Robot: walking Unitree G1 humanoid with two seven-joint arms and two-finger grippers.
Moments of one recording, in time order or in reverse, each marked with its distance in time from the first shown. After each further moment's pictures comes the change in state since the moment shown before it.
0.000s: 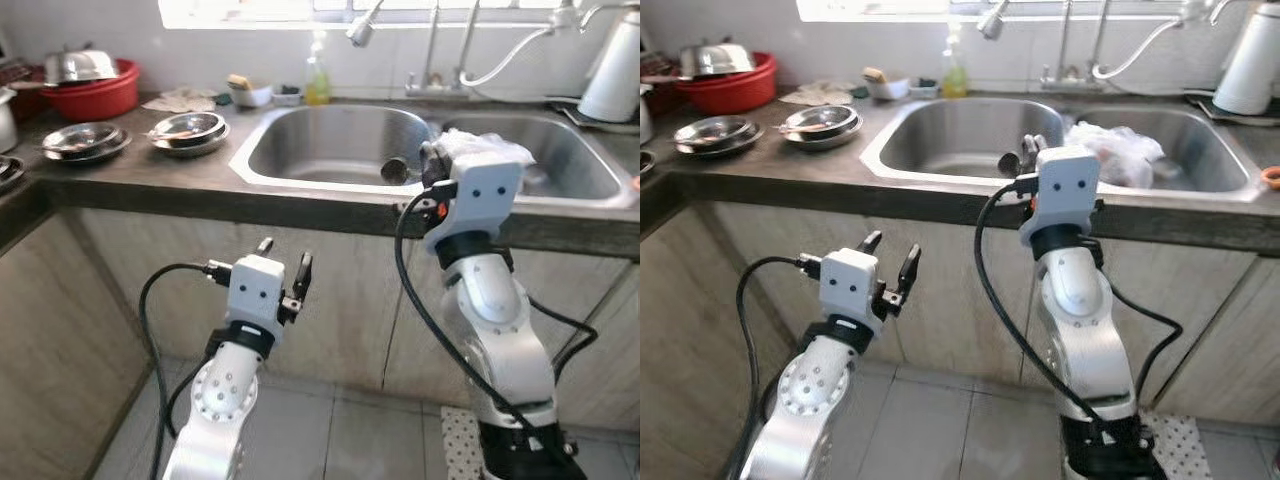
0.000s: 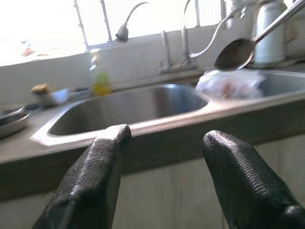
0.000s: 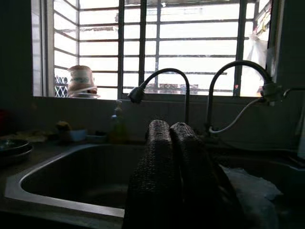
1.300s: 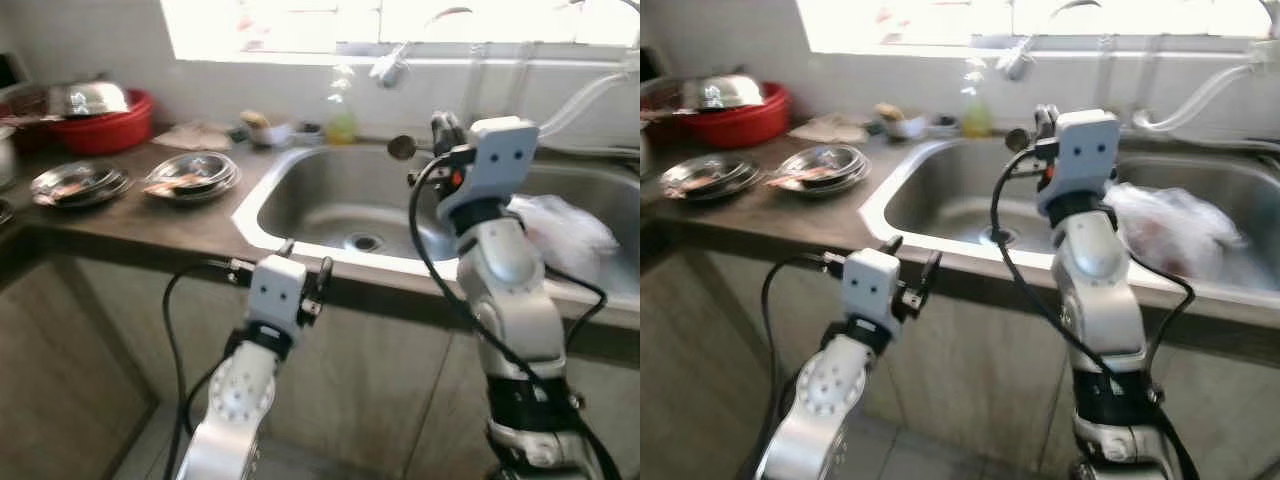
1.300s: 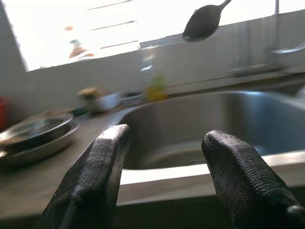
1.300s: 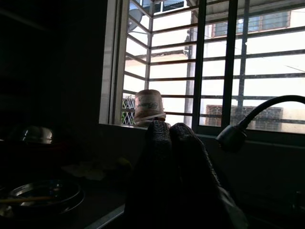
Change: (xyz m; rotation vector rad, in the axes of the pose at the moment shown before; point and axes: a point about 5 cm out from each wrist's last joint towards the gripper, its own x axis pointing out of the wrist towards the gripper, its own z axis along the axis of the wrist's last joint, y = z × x) left arm 0.000 0.014 -0.006 0.029 0.022 0.044; right arm 0.037 0.025 0.014 0.068 -0.065 0.181
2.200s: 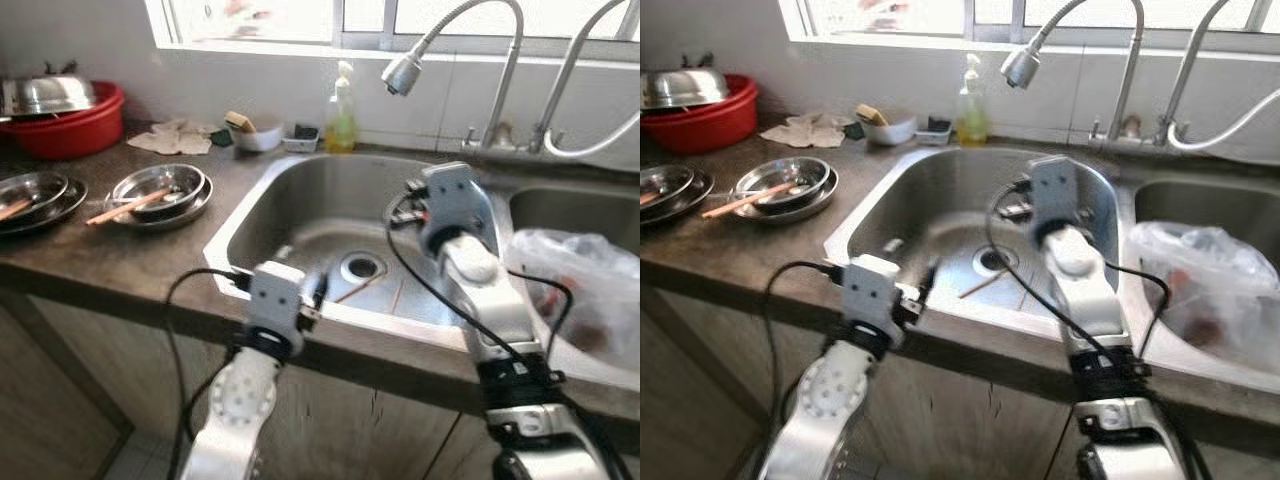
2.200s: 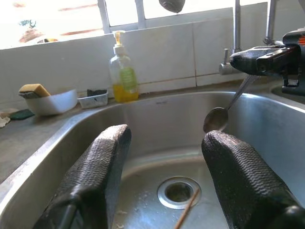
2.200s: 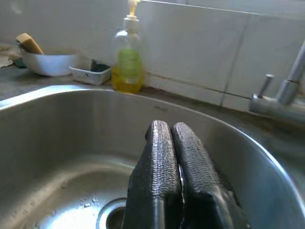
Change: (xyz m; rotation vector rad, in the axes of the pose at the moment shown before) left arm -0.002 -0.017 0.000 -0.034 0.003 -0.055; right arm -0.009 -0.031 -0.083 -0.079 0.443 -0.075
